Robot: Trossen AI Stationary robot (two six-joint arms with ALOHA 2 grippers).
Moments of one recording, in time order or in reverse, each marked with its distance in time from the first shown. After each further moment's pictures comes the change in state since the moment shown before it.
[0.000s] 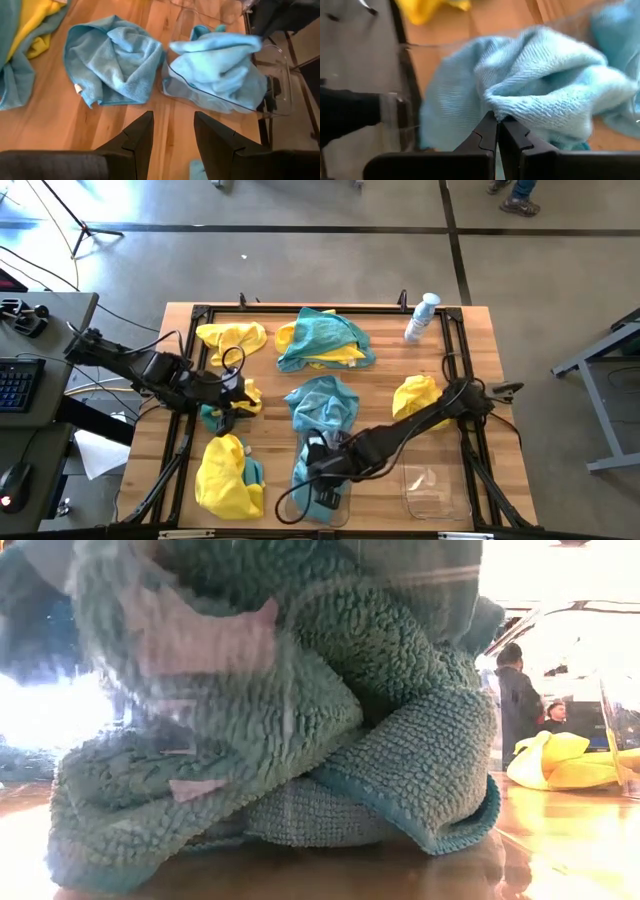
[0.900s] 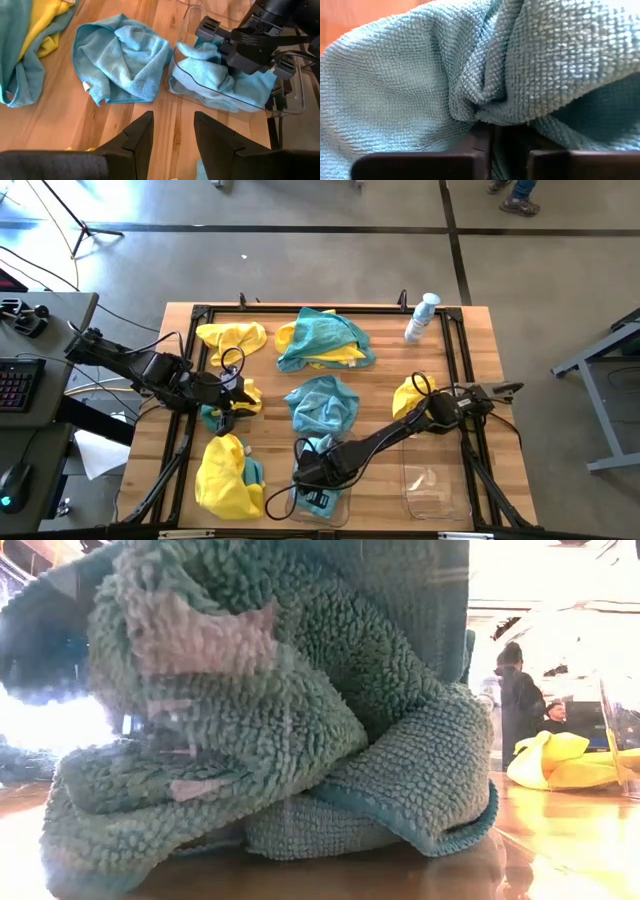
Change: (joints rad) left arm -0.009 0.000 0.000 -0.022 -0.038 0.001; right arm -0.028 0.220 0.000 0.039 -0.049 0.044
